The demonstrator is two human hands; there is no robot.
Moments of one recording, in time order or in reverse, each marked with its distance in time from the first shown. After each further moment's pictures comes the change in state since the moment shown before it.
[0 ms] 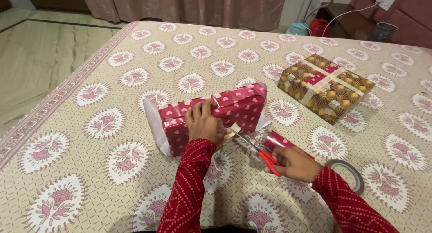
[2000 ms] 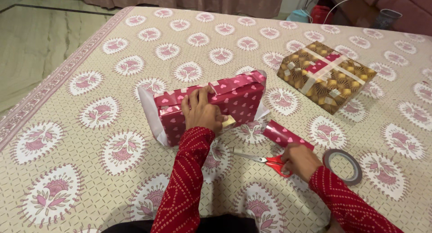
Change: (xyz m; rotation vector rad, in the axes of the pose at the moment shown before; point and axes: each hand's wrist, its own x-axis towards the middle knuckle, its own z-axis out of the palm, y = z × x) left_hand 0.001 0.001 -0.002 0.015 0.000 -0.003; right_hand -0.003 0.061 0.031 -0.384 0.158 -0.031
